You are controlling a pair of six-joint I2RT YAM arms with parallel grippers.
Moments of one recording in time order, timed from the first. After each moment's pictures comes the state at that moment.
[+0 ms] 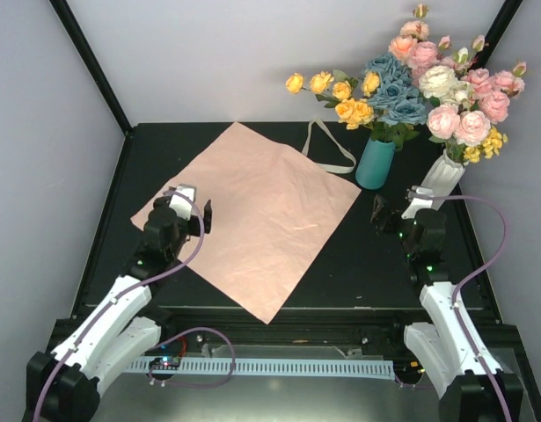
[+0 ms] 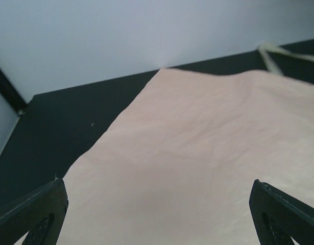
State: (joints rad) left arm -0.35 0.77 0.52 -0.04 -0.21 0.03; right arm 0.05 0.77 0.45 -0.01 -0.07 0.25
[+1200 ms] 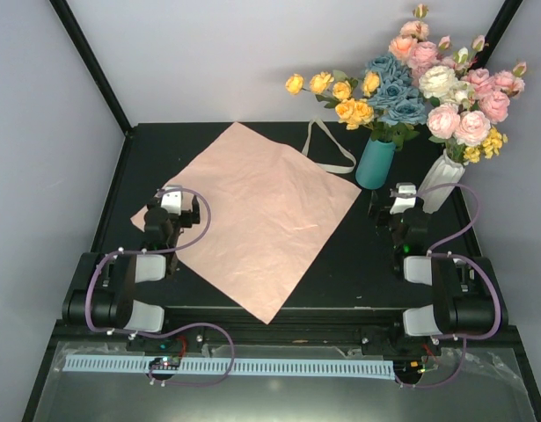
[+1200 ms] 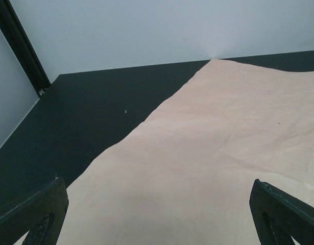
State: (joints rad) left arm -0.03 1.40 0.27 0.92 -0.05 0.06; right arm 0.01 1.40 0.27 0.93 0.02 -0.02
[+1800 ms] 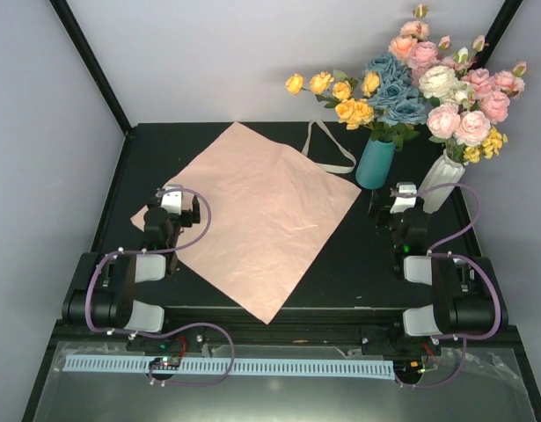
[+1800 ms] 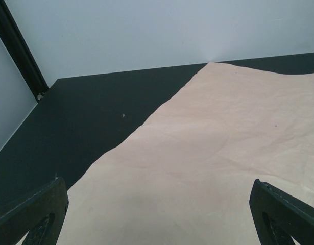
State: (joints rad) left arm -0.03 1.40 0.27 0.93 -0.04 0.07; right arm 0.01 1.40 0.28 0.94 0.02 -0.02
